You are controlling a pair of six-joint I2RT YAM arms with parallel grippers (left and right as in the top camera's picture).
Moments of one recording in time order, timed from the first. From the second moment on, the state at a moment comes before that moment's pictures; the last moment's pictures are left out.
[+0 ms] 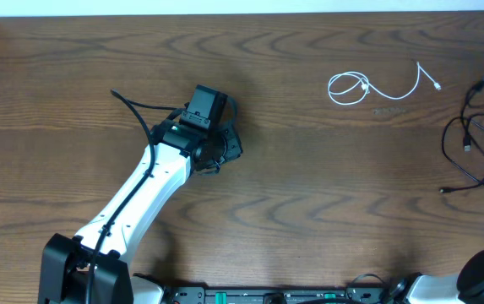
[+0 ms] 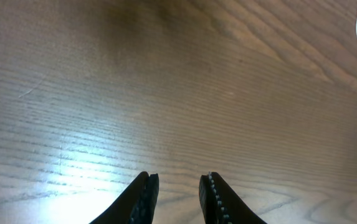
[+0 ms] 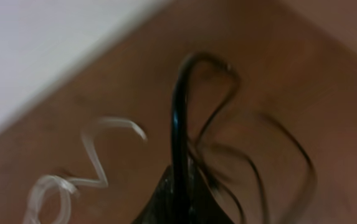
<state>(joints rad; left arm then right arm) -0.40 1.53 1.11 -0.74 0.18 -0.75 -0.62 1.60 1.57 -0.78 -0.13 0.17</state>
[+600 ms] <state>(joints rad) -0.40 1.53 1.11 -0.75 0.18 -0.75 -0.62 1.75 1.57 -0.96 0.03 0.17</state>
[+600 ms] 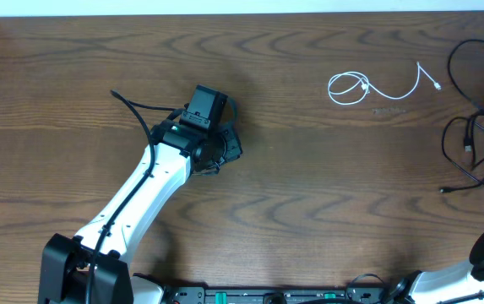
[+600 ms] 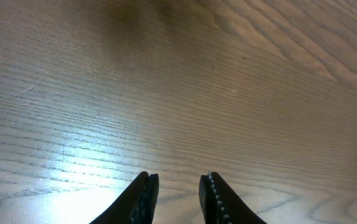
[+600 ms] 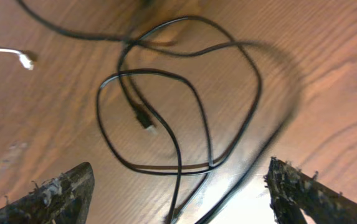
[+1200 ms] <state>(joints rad) -0.40 1.53 1.11 -0.75 0.18 -0.75 -0.62 1.75 1.57 -1.03 -0.38 0.17</state>
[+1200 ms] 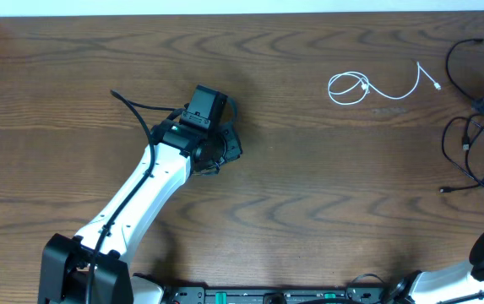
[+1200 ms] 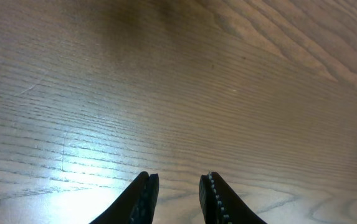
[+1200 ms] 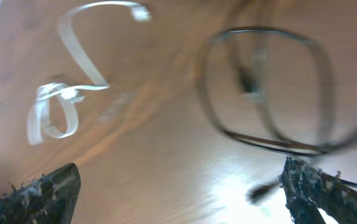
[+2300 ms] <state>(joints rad) -0.40 1.53 1.11 -0.75 0.17 -0.75 0.07 1.94 1.63 -0.68 -0.26 0.24</state>
